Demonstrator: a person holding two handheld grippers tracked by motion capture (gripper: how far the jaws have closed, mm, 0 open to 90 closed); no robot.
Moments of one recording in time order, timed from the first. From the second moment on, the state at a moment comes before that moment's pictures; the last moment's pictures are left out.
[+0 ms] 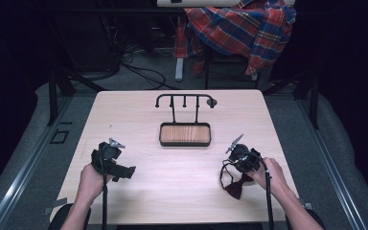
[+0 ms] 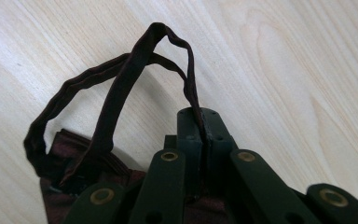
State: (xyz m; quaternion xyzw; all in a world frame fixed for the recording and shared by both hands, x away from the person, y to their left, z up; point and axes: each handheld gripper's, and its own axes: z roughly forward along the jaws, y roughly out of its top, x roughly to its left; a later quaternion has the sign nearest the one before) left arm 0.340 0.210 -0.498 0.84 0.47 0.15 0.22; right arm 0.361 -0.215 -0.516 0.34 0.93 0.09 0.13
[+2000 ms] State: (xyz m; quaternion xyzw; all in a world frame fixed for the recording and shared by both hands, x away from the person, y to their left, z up) left arm 0.338 0.209 -0.498 0.84 0.47 0.15 0.22; right arm 0.360 -0.199 -0.456 0.33 0.90 0.19 0.22
